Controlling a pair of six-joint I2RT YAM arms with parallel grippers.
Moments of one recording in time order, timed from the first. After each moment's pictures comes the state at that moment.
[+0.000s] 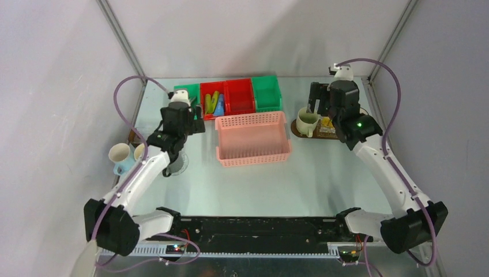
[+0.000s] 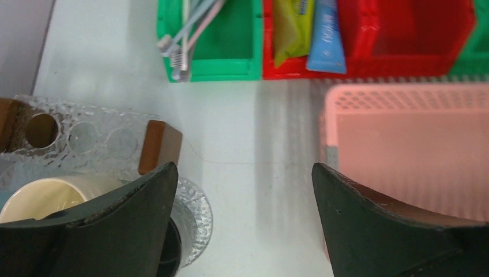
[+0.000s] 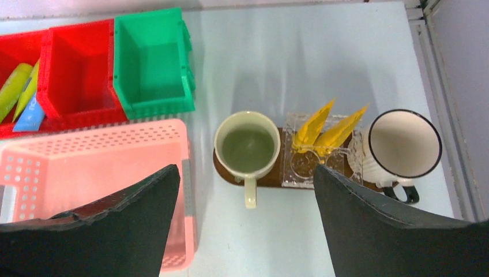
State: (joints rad) left arm -0.33 1.13 0.93 -0.35 -0.35 -0.20; right arm 0.35 1.24 1.25 -0.43 0.33 0.22
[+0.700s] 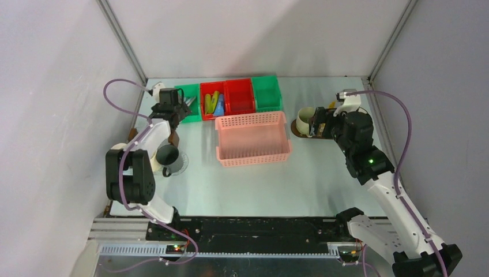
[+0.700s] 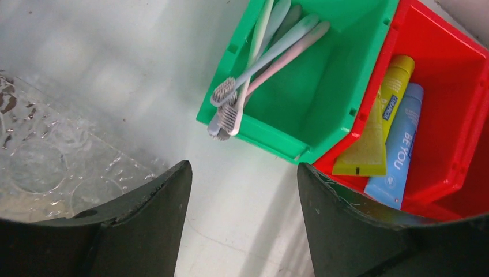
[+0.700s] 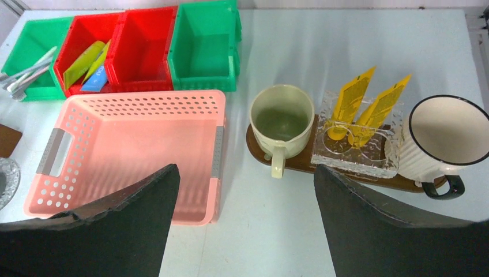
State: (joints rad) left arm -0.05 1.58 1.09 -0.19 -0.32 -0.54; right arm 0.36 0.89 0.92 -0.32 0.14 0.21
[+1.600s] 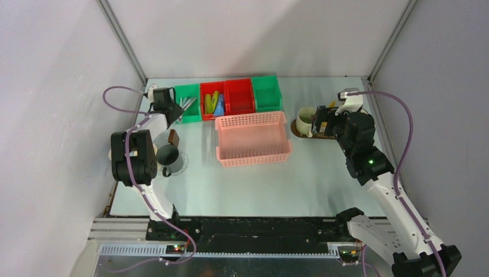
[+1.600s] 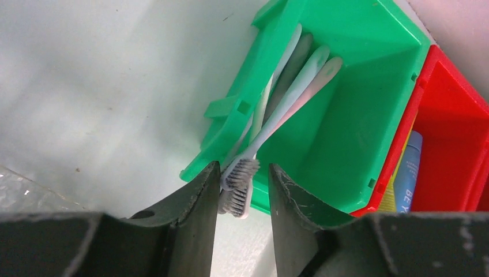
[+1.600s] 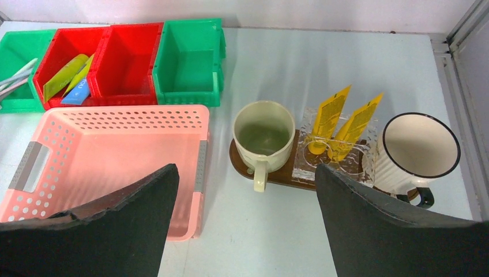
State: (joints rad) left arm 0.08 1.81 1.17 -0.04 -0.15 -0.64; right arm 0.35 0.87 0.90 -0.25 0.17 0.15
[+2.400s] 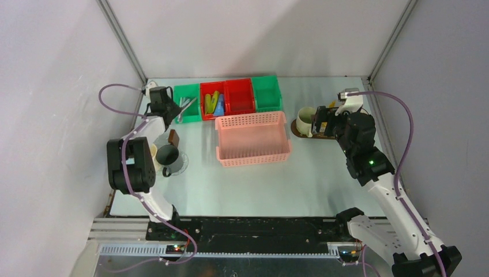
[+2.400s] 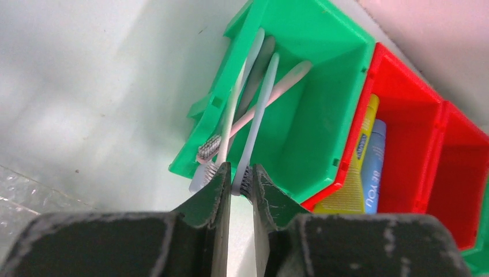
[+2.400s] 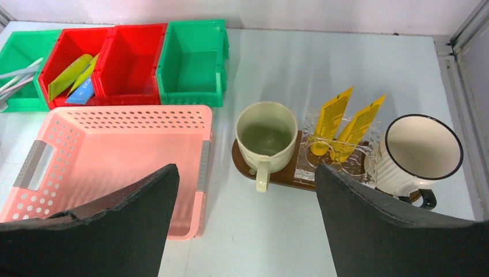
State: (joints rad) left arm 0.08 1.73 1.12 0.00 -0.10 -0.61; right arm 0.35 0.87 0.90 -0.25 0.17 0.15
